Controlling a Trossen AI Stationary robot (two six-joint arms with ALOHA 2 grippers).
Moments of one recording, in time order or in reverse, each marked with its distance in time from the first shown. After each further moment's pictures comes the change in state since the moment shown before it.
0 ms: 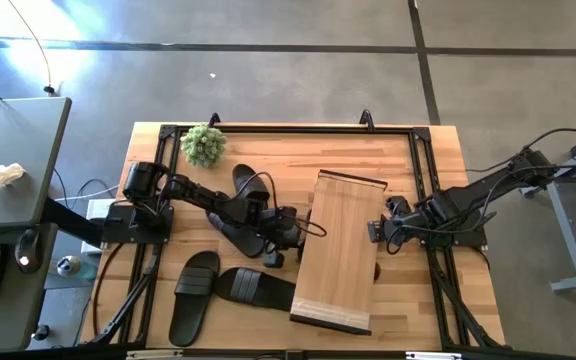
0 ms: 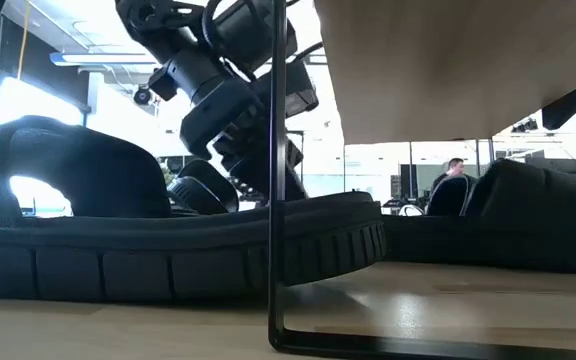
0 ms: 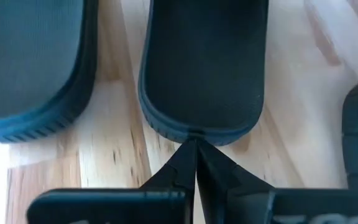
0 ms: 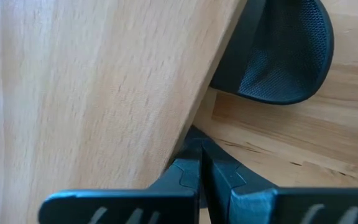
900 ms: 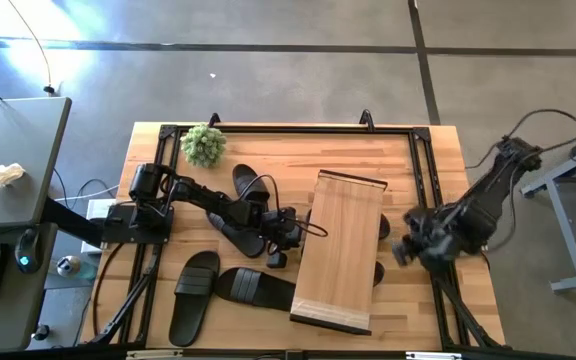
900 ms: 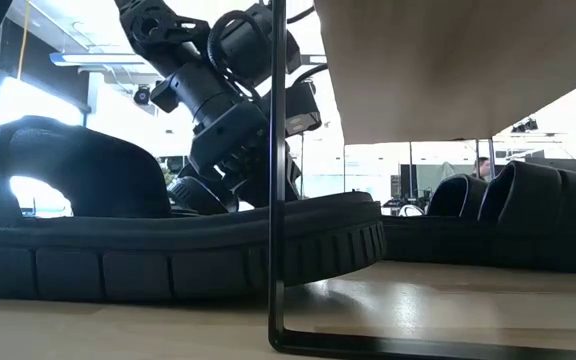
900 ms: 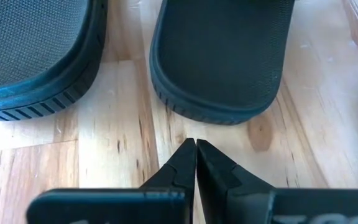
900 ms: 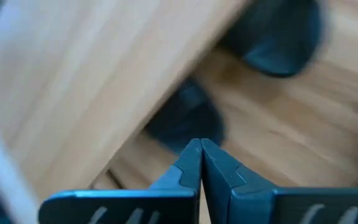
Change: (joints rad) left arm 0.000 0.049 0.000 0.019 -0.034 -0.057; right arm 0.432 0.017 0.202 -0.236 0.187 0.059
